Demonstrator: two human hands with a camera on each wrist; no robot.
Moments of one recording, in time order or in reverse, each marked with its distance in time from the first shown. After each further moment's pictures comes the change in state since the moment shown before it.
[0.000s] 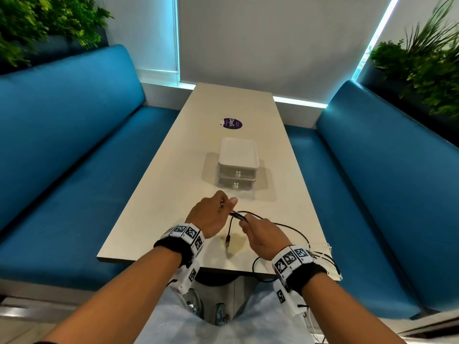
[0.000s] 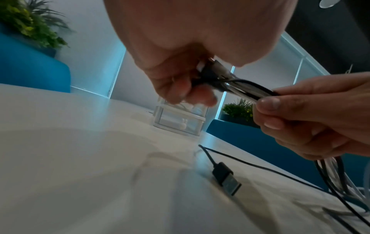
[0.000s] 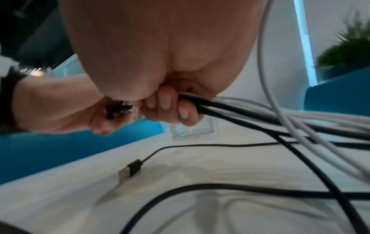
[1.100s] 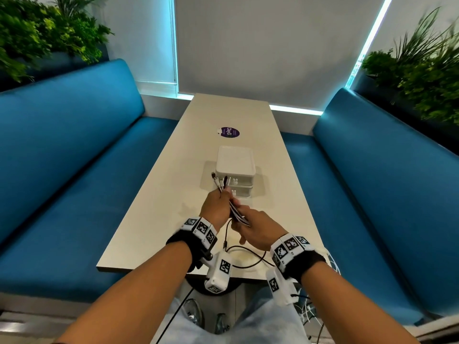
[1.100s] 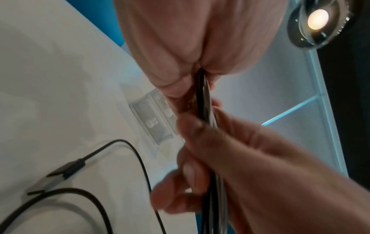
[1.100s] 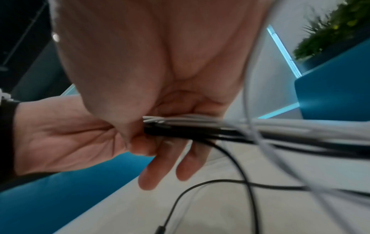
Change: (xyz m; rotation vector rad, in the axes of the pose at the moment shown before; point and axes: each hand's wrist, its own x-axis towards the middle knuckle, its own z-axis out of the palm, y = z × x) left_hand 0.020 0.047 0.000 -0.925 0.100 -0.268; right_hand 0.011 -0.019 -0.037 0.299 -0.060 -0.034
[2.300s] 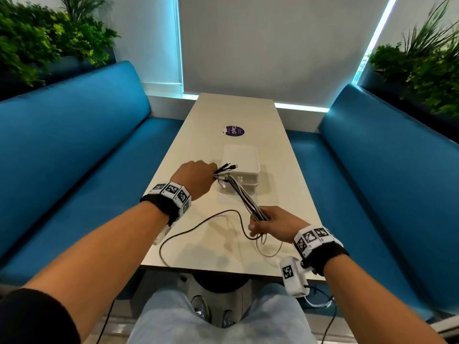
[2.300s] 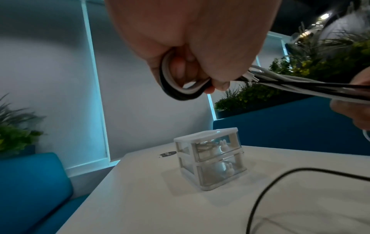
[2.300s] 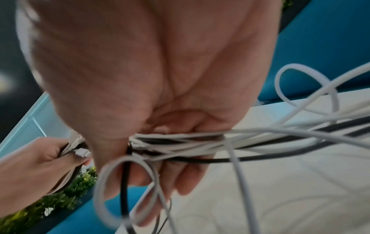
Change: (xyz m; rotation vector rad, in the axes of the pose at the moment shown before) left_hand 0.017 0.079 -0.071 1.693 -0.025 0.520; right_hand -0.018 0.016 -0.033 0.255 -0.108 0.088
